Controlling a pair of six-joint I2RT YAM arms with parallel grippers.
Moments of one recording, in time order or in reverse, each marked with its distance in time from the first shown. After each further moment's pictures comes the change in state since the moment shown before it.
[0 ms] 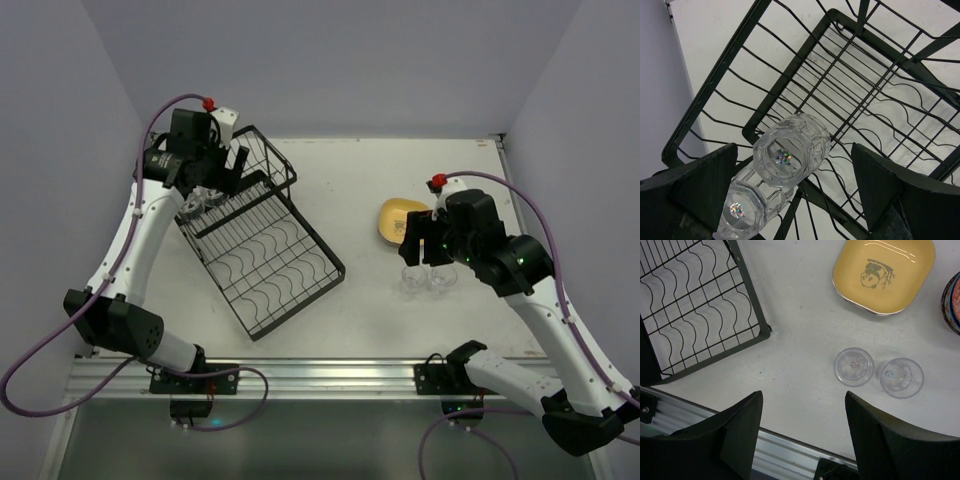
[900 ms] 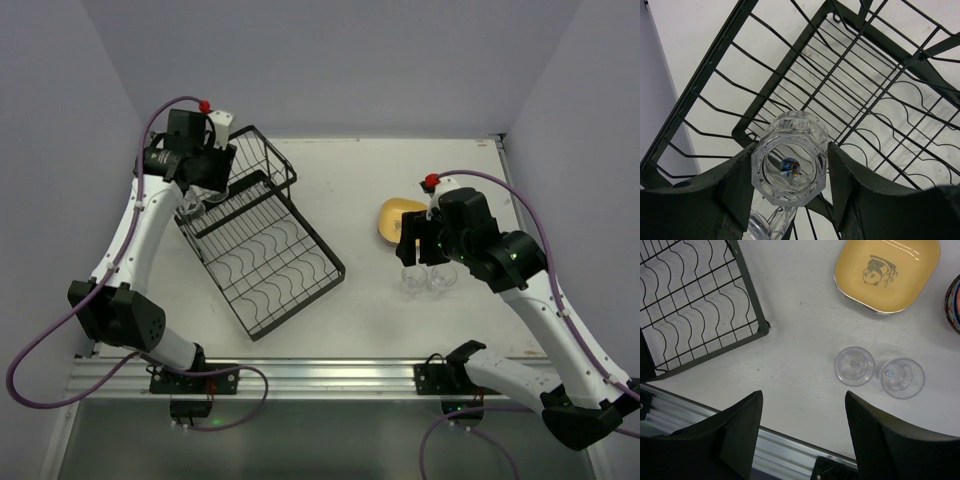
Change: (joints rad) left arm 0.060 0.048 -0.035 0.029 0.081 -0.002; right arm 0.025 0.031 0.003 -0.002 0.014 -0.008
